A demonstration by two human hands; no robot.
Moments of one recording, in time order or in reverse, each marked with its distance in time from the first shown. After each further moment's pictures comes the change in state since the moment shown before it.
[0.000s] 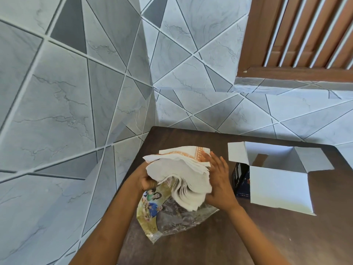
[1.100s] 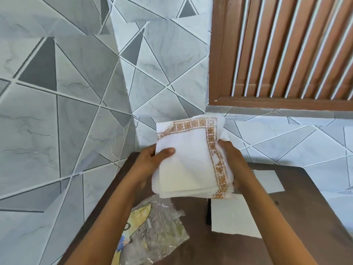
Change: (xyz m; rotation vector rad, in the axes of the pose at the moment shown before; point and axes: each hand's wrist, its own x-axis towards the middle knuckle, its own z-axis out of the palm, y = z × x) left_hand -0.016 0.022 0.146 0.579 0.010 0.673; right_hand 0.081 0.015 -0.183 0.905 -0.023 0.901
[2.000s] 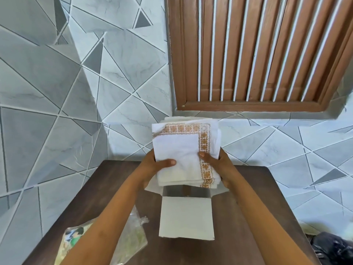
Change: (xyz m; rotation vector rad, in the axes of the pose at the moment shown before) left_hand 0.040 -0.015 0.131 -0.030 -0.191 0.000; right_hand 0.027 0.020 -0.135 0.031 -0.067 -0.258
